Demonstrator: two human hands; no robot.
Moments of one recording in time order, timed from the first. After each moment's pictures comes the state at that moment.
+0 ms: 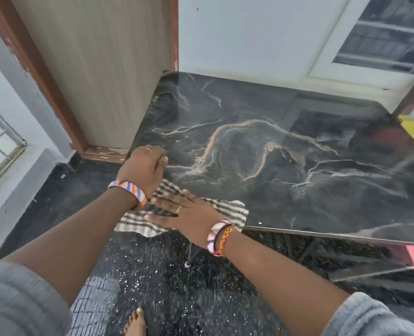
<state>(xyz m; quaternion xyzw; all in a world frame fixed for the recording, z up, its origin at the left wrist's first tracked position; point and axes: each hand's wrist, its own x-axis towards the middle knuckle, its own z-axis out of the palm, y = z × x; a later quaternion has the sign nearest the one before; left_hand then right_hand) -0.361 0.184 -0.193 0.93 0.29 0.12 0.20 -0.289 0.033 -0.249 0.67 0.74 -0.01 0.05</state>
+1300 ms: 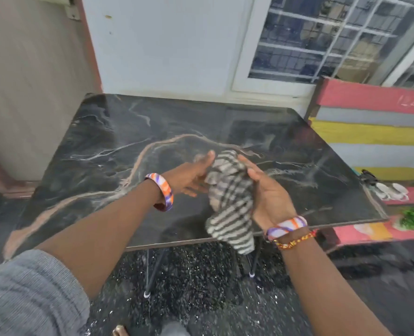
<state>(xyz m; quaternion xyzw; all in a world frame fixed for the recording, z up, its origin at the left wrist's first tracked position) -0.209 0.025 -0.141 0.74 0.15 -0.13 0.64 -0.183 -0.146 -0.128 0.44 0.05 -0.34 -0.83</state>
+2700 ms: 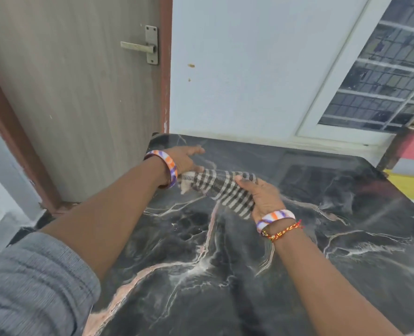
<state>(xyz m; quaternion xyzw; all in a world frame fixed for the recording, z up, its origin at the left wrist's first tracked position) -0.196 0.275 -0.089 0.86 0.20 -0.04 0.46 -0.116 0.101 -0.142 0.60 0.03 -0.28 -0.75</state>
